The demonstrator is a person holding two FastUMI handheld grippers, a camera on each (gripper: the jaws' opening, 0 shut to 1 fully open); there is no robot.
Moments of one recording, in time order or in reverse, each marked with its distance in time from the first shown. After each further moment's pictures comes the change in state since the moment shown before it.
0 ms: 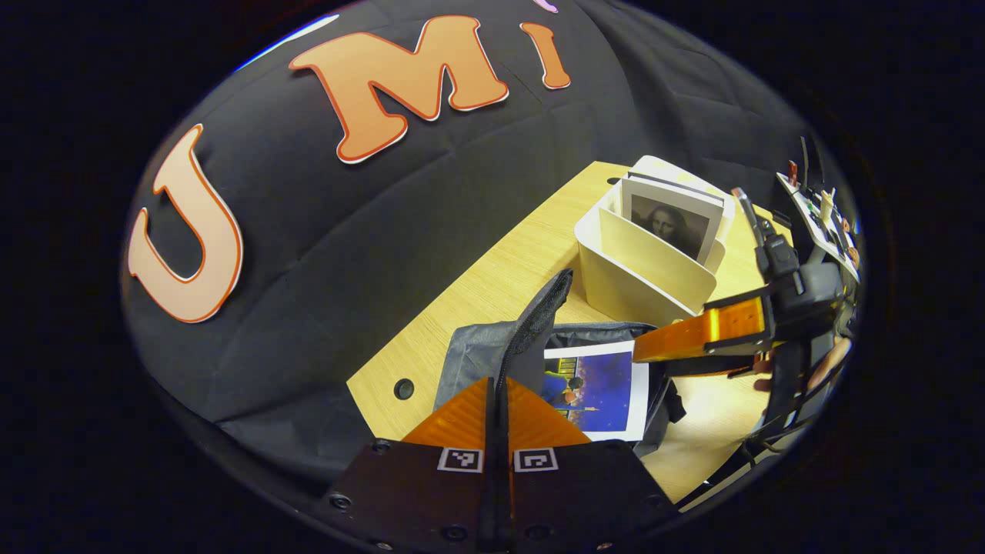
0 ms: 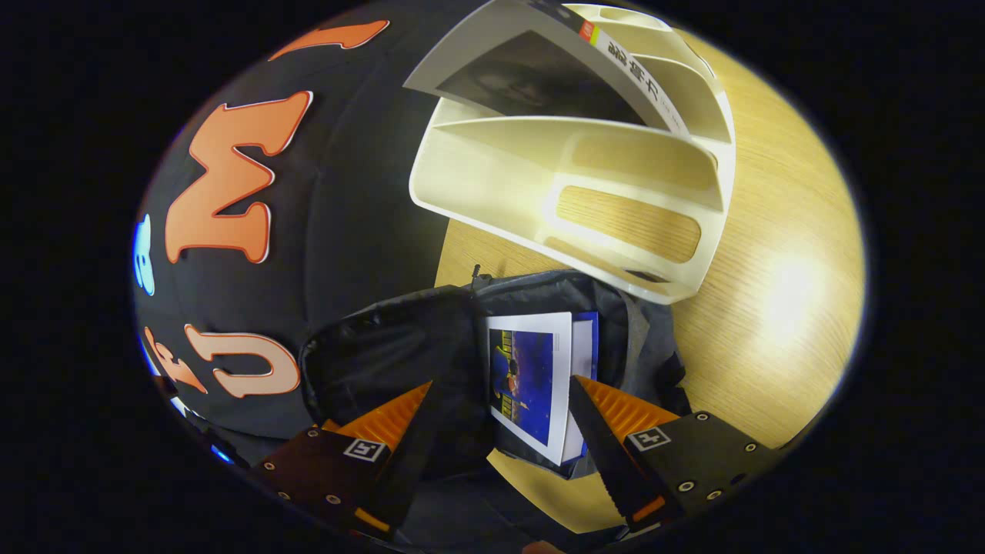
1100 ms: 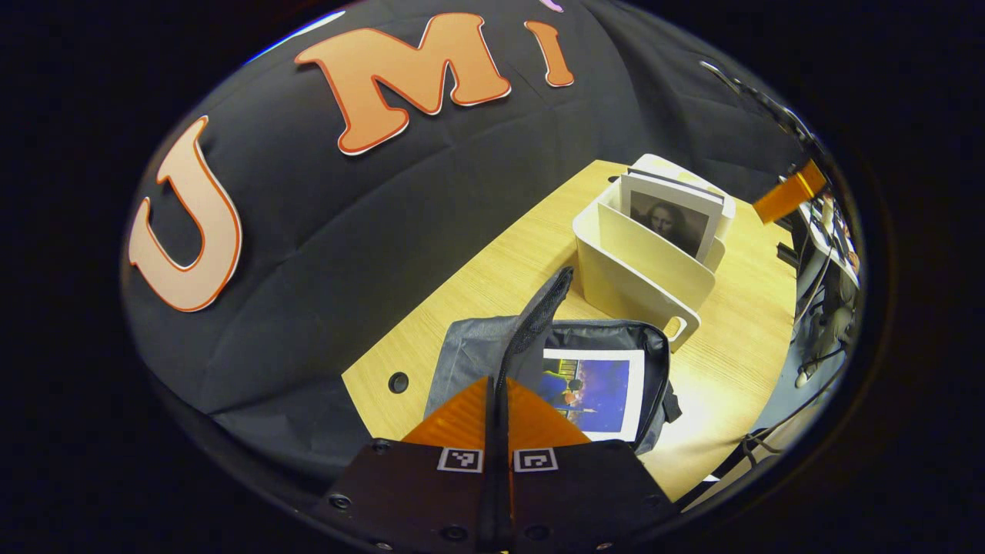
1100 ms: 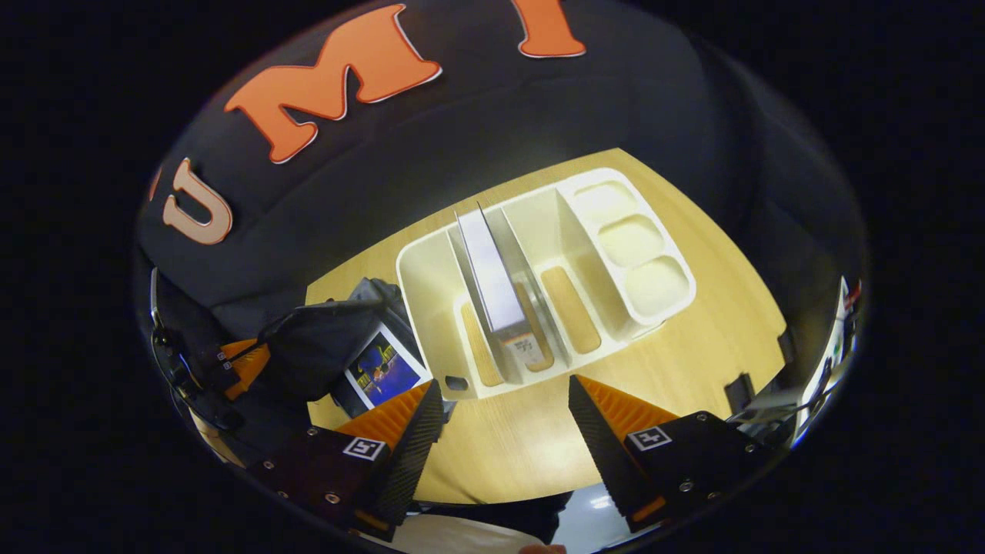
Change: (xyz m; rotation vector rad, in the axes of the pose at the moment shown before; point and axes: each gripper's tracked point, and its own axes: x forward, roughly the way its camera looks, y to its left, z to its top) left arm 0.002 -0.006 -0.012 -0.009 0.009 0.007; right arm -0.154 -0.004 0.173 -0.828 0.009 -0.434
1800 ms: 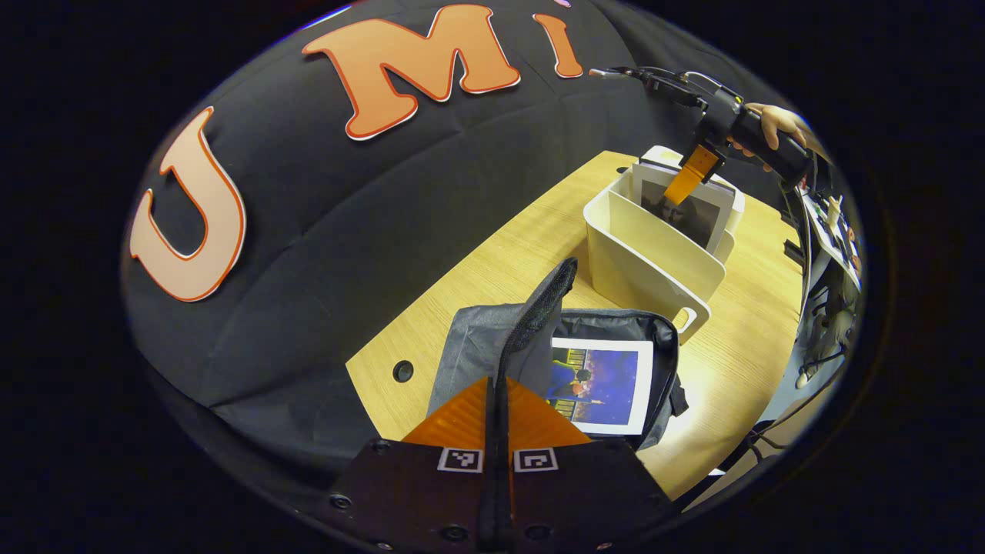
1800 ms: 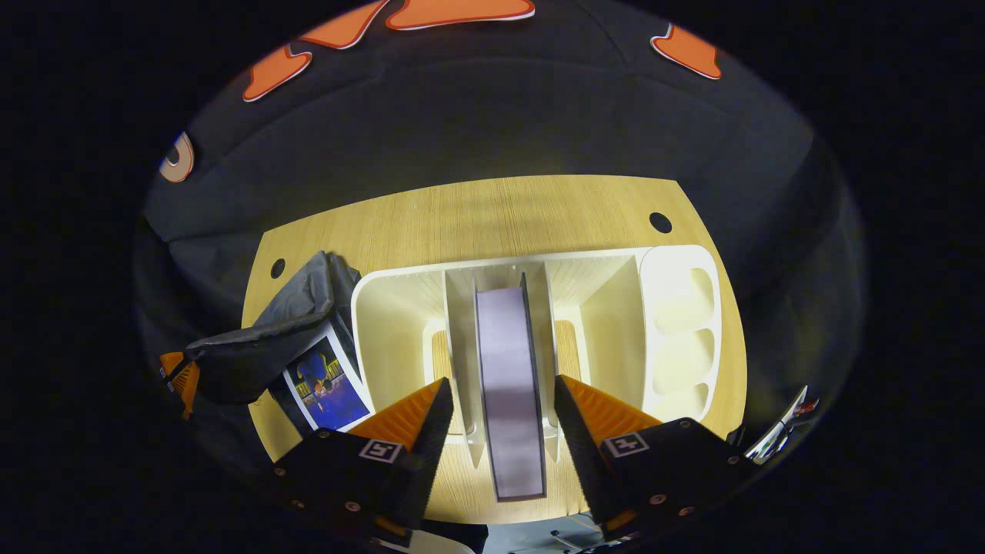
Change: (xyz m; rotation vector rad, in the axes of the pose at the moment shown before) left arm 0.001 0.012 -0.010 -0.025 0.047 0.017; right arm 0.111 0.008 0.070 -0.242 0.174 -0.115
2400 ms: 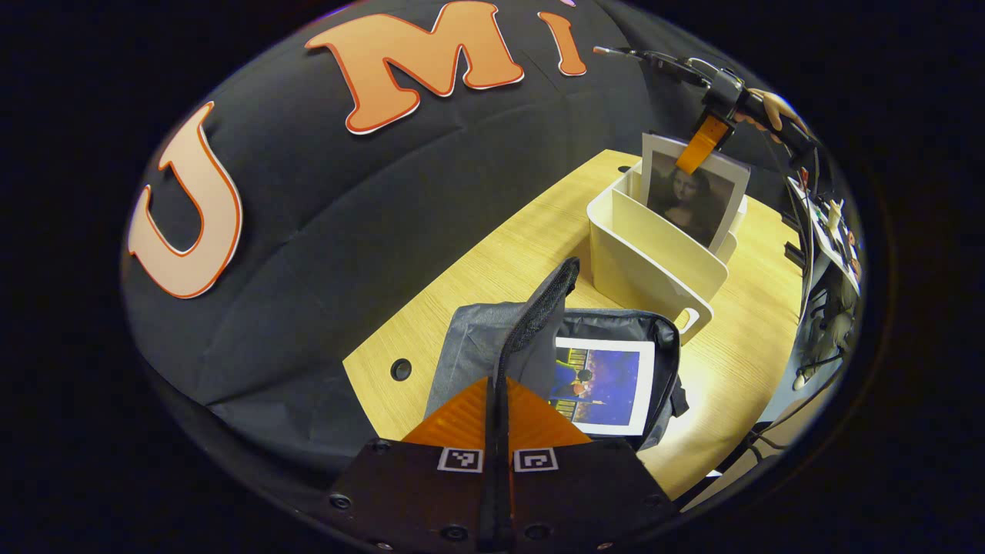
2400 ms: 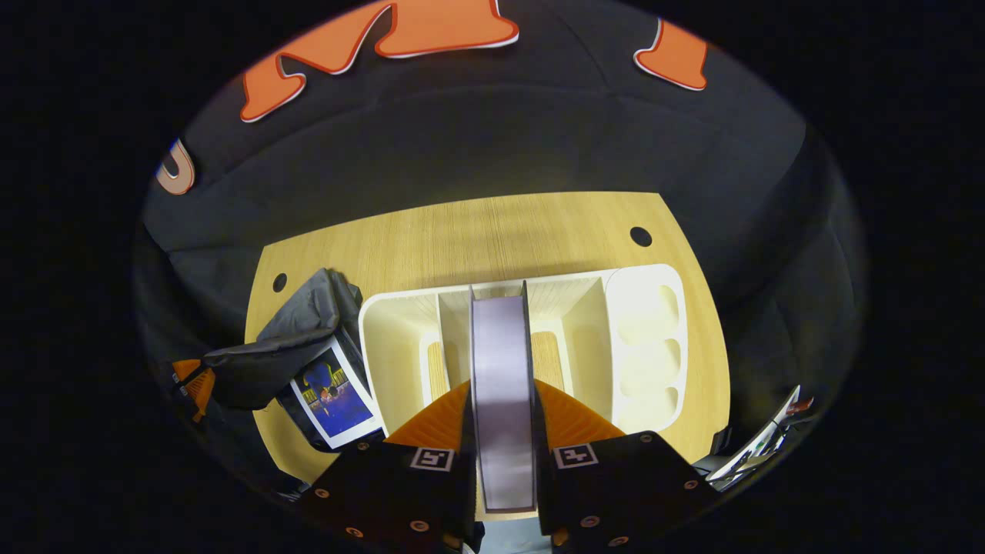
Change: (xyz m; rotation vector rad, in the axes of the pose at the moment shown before) left arm 0.005 0.000 0.001 -0.010 0.006 -0.019; right arm -0.055 -0.010 0.025 0.022 -0.065 -0.015
